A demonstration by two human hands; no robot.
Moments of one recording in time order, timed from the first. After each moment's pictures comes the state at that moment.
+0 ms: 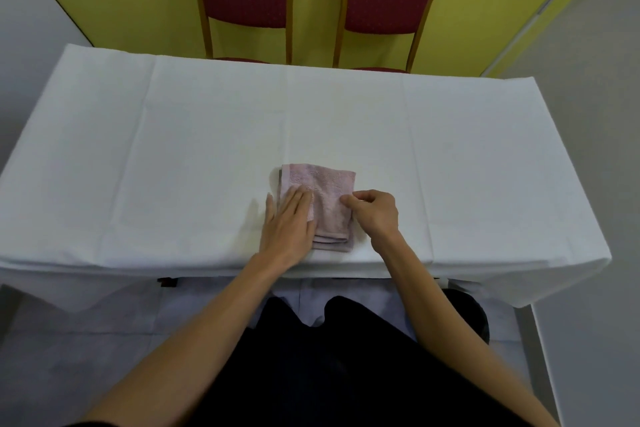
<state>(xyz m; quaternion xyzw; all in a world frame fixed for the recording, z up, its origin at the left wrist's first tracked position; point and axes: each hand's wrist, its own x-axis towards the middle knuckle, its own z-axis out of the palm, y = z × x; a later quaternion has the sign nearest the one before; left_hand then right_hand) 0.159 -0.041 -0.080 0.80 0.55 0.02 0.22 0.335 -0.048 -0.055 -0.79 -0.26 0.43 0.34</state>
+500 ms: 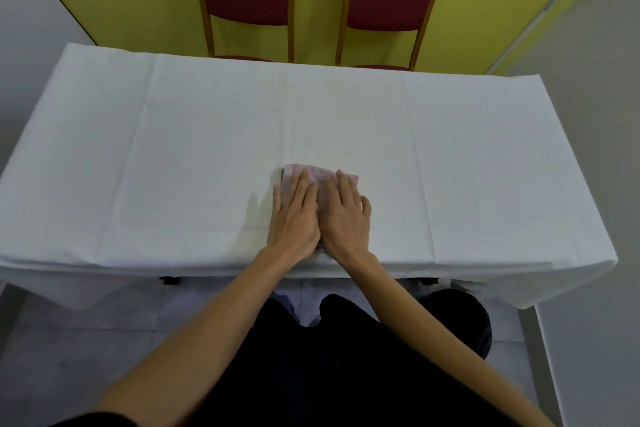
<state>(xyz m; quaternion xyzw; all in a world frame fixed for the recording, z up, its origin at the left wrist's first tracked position) 0.176 -0.033 -0.074 0.81 0.56 0.04 0.17 0.286 -0.058 -0.081 -0.76 -0.62 0.15 0.15</state>
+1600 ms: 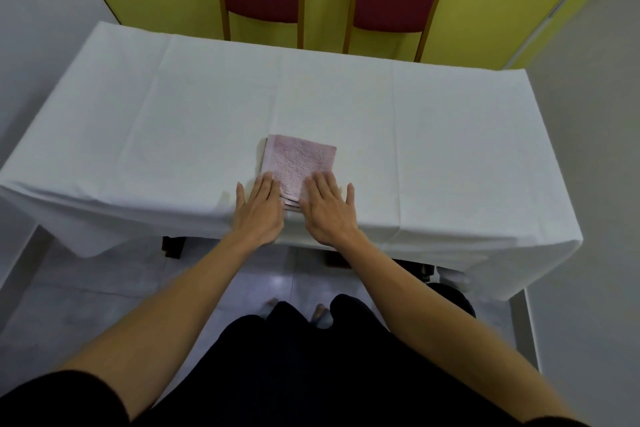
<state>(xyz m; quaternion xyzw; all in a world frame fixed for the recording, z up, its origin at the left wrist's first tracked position) 0.165 -0.112 -0.070 0.76 0.62 -0.08 0.18 0.327 -0.124 -0.082 -0.65 -0.73 0.21 -0.01</state>
